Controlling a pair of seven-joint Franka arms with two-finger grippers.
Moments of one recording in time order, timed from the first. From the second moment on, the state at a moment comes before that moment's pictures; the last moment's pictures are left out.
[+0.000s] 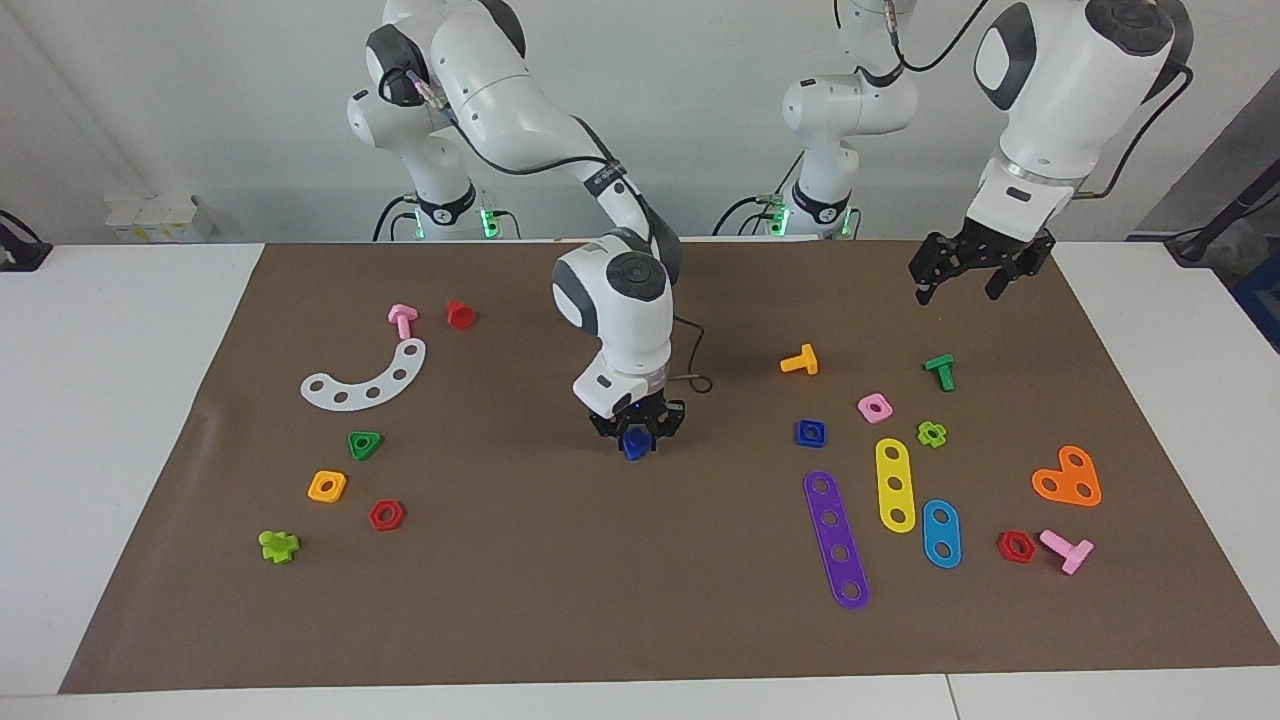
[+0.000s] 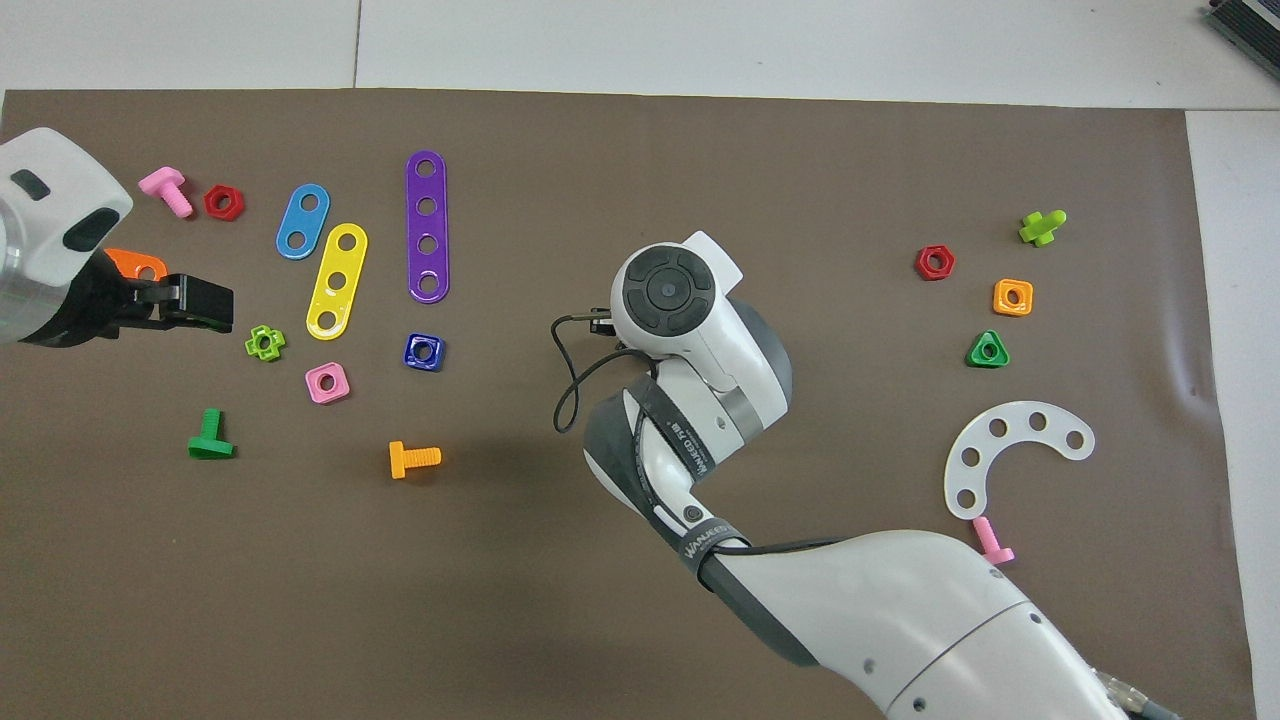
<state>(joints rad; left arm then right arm) -0.03 -0.03 -0.09 -1.69 0.00 1.68 -0.12 0.56 0.60 0.01 -1.55 -0.08 2.24 0.66</state>
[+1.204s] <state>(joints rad) -0.03 -0.03 -0.09 -1.68 -0.03 1.67 -0.03 0.56 0.60 0.01 -1.54 -0.08 2.23 0.66</state>
